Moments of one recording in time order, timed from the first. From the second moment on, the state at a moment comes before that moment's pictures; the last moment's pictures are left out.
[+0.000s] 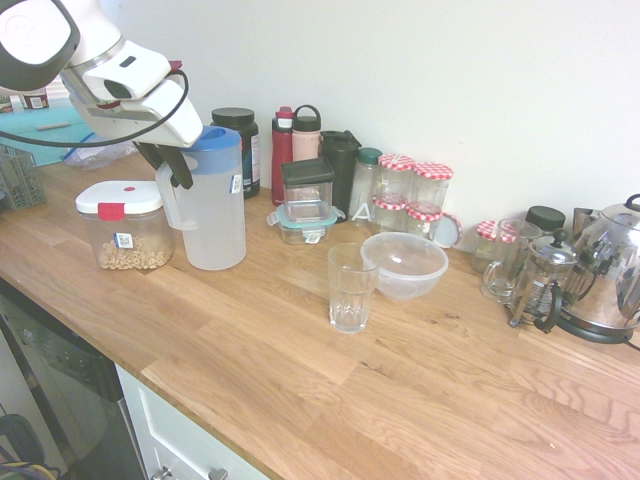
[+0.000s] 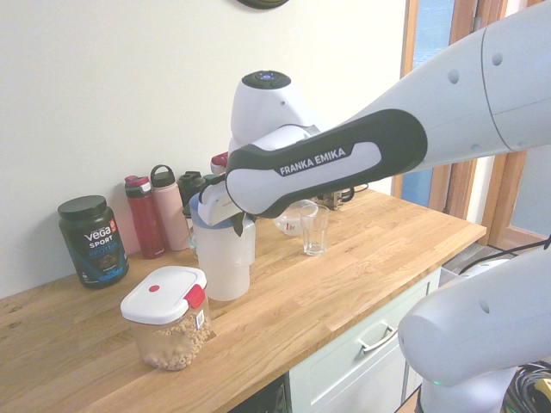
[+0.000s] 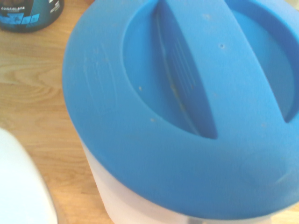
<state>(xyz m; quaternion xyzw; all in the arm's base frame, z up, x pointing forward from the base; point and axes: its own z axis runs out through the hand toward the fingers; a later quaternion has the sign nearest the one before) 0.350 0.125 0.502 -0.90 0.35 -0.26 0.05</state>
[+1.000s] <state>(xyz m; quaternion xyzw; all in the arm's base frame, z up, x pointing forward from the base) 0.355 0.131 0.484 -0.89 0.36 -0.26 0.03</state>
